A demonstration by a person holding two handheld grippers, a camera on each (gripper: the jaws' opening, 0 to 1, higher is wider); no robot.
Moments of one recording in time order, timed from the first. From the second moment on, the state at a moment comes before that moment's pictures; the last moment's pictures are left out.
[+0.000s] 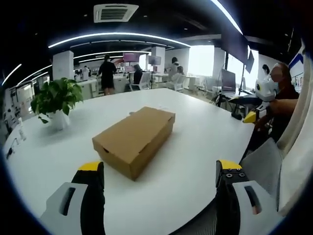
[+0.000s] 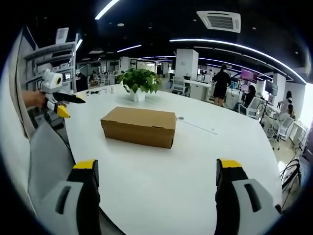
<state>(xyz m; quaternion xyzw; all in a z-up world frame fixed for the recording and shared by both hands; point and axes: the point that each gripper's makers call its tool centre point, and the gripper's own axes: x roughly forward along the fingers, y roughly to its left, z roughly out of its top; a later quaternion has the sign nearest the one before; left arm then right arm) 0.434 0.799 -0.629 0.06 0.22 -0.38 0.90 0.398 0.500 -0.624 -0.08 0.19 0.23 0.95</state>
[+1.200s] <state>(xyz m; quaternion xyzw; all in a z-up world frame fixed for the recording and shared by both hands) 0.483 0.801 -0.657 0.07 0.23 -0.30 0.92 0.499 0.517 -0.653 -0.12 0.20 0.35 0.91</state>
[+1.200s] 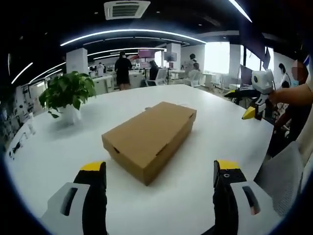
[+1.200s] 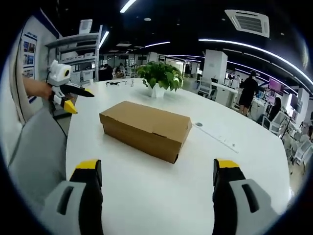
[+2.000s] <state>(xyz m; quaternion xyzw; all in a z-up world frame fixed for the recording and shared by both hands) 0.512 0.802 -0.694 0.06 0.26 -0.25 0.93 0.554 0.543 -0.686 -0.14 0.22 0.40 0.88</state>
